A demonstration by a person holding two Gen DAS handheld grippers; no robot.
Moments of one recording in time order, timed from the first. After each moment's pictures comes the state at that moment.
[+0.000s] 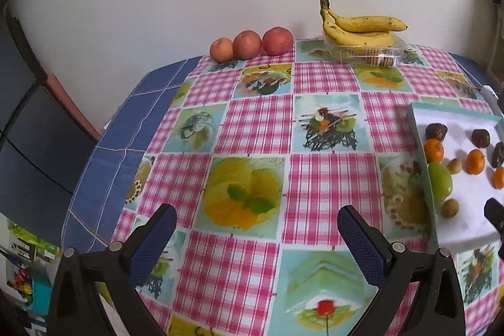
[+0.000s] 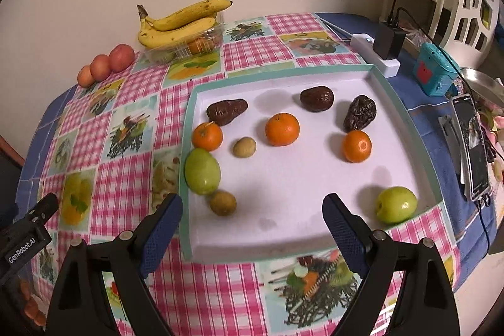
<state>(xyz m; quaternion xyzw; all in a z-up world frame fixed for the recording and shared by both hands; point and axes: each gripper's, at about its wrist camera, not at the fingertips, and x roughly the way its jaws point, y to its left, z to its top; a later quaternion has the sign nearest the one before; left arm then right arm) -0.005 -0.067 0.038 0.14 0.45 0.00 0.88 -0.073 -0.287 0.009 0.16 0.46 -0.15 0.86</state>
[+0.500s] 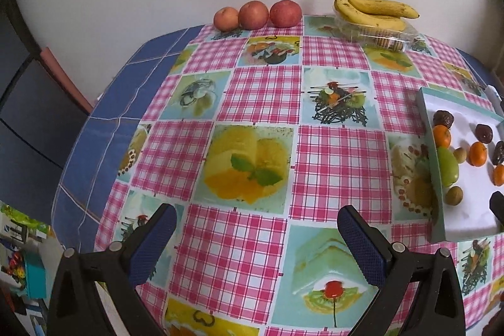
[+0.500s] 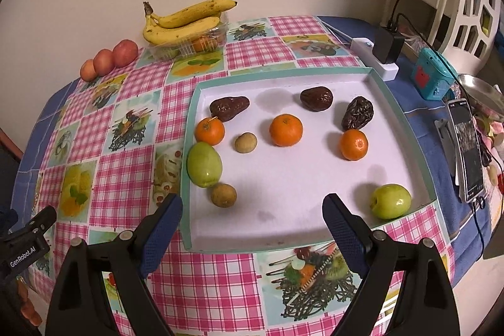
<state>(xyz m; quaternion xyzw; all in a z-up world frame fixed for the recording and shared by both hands) -0.001 -0.046 0.024 0.11 0.50 0.00 0.86 -0.077 -0.282 0.011 0.14 0.47 -0.15 0.86</state>
